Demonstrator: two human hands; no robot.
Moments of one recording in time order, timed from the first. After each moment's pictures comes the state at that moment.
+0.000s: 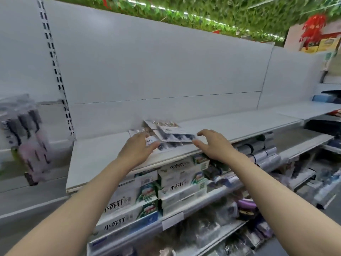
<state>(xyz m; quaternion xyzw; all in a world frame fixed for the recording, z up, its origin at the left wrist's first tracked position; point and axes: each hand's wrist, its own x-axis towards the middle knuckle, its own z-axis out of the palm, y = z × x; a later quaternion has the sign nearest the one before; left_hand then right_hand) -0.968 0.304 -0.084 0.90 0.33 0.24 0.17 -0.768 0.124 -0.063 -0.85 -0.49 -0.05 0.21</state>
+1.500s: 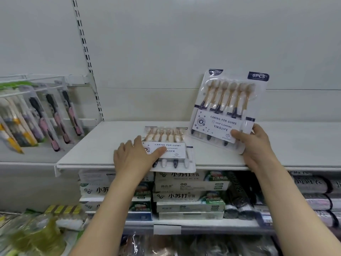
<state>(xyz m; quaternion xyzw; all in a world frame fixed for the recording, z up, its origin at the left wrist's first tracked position) -0.912 0.241 -0.102 0.70 0.67 0.21 0.10 -0.607 0.200 -0.092 -0.50 -0.32 0.32 0.73</state>
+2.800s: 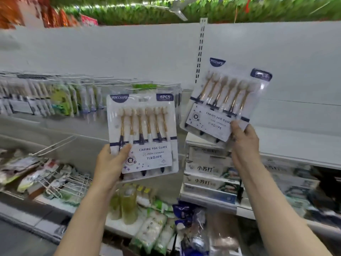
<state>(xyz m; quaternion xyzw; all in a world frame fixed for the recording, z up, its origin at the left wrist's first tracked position) -1.288 0.095 -0.104 0.43 0.49 0.68 0.34 -0.970 0.163 -0.079 -0.37 -0.41 0.36 0.76</state>
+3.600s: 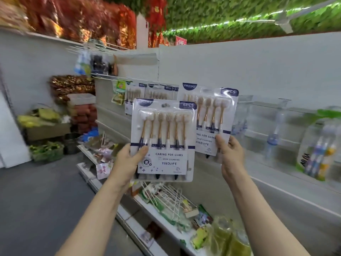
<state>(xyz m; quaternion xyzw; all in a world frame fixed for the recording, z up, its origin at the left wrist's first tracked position) -1.799 0.123 -0.135 0.38 0.51 0.72 0.28 -1.559 0.273 -0.113 -0.29 -0.51 0.51 0.63</state>
